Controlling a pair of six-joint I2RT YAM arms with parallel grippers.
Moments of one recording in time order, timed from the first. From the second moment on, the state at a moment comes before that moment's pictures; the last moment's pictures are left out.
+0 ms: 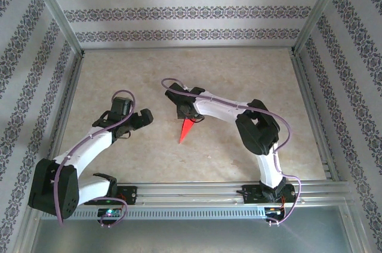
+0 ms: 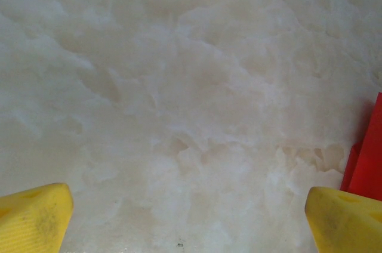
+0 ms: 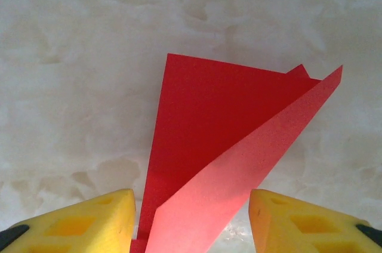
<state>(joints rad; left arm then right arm) -0.22 1.18 0.62 -0.36 0.06 -0.63 0.82 2.05 1.57 -0.82 0.28 0.81</state>
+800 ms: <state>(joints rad) -0.21 1.20 0.61 -0.32 0.13 -0.62 0.82 2.02 1.51 -0.90 0.24 1.00</state>
